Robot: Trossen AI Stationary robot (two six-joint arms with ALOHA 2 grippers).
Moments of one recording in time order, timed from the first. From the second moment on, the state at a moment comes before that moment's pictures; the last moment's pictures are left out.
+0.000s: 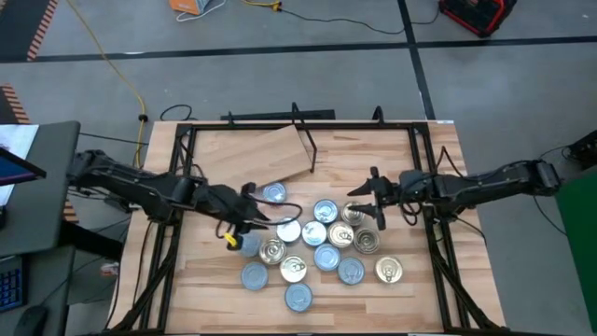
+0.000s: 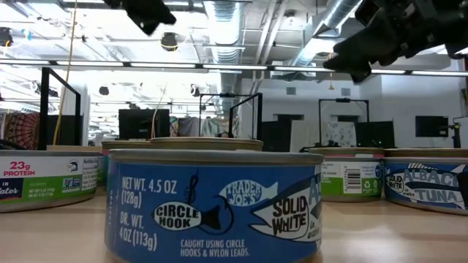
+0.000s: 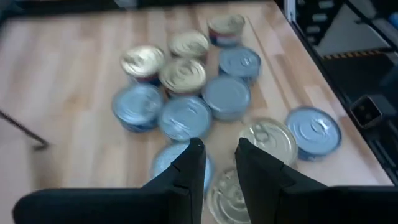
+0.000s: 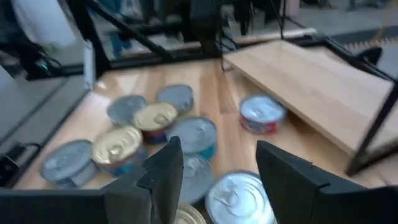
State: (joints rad) left arm -0.24 1.13 0.94 -0.34 -0.11 -0.04; right arm 0.04 0.83 0.36 0.24 0.00 0.13
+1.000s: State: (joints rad) left arm -0.13 0.90 0.44 0.52 0.53 -0.43; right arm 0.13 0.92 0.31 0.47 -0.05 0.21
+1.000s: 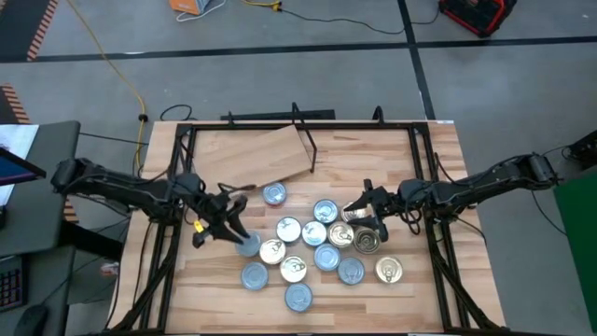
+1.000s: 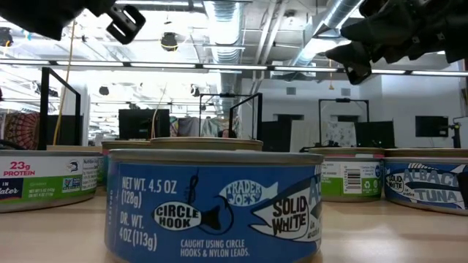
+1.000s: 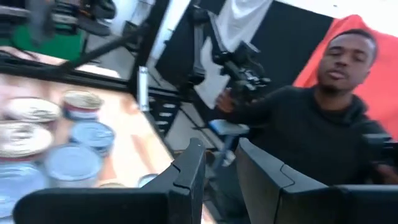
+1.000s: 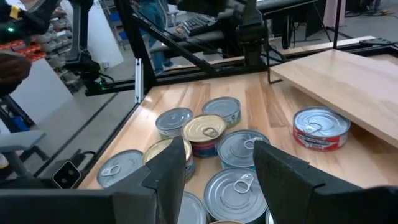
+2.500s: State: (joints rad) left arm -0.48 1.51 0.85 0.22 -0.14 -0.58; right arm 0.02 1.07 0.43 0.39 -0.06 0.28
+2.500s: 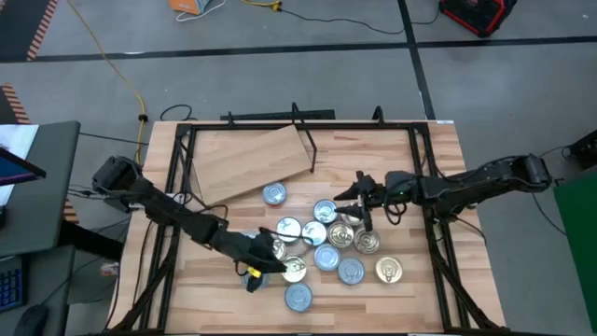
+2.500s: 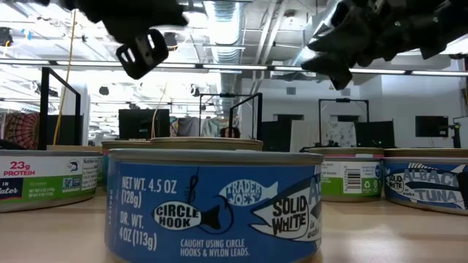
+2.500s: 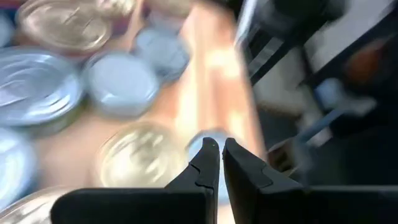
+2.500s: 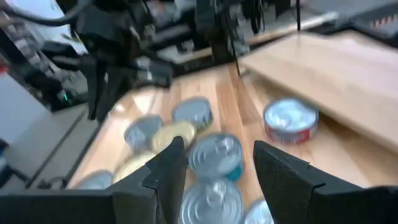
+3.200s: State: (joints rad) left arm -0.60 1.51 1.01 -0.77 -0.43 -1.01; right arm 0.07 1.07 0.43 0.33 -0.06 0.26
